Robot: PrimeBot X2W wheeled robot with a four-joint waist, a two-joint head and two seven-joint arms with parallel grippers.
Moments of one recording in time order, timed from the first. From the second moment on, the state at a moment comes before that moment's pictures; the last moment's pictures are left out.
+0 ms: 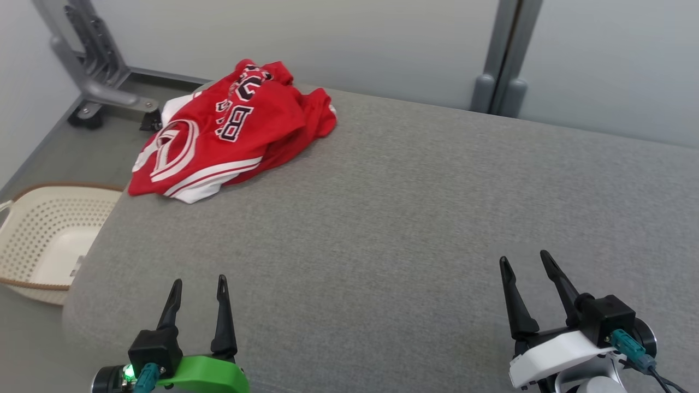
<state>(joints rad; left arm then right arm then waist) 0.00 0.05 -0.13 0.24 -0.20 0.04 -0.26 0.01 -0.05 0.07 0.18 0.13 0.13 -0.26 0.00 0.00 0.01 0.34</state>
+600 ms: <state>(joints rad) 0.02 0.05 -0.10 0.20 -0.22 0.06 -0.26 -0.03 -0.05 0.12 0.19 0.11 0.13 -0.26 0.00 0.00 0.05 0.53</state>
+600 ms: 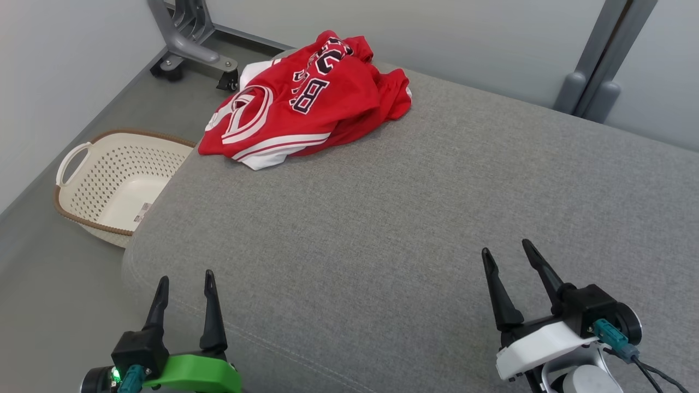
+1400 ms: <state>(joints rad) -0.81 0.33 -0.08 0.49 -0.19 -0.12 -0.14 -0.18 -0.05 0.04 0.05 -0.11 0.13 -0.26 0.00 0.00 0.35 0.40</state>
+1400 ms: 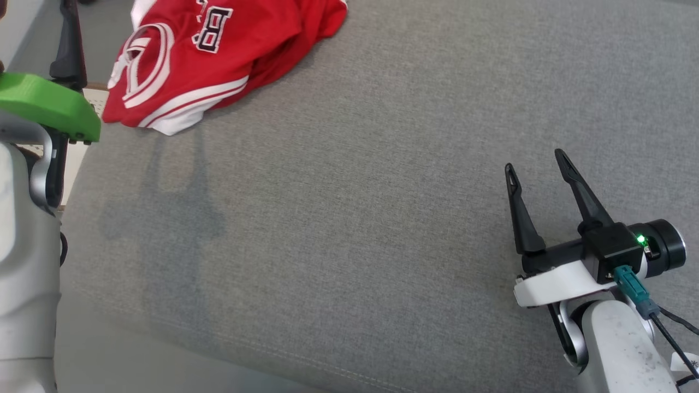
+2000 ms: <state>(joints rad) -0.93 0.48 -0.55 0.78 -0.51 -0.13 0.02 -0.19 -0.05 0.01 0.00 -0.13 0.13 -0.26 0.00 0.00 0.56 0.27</state>
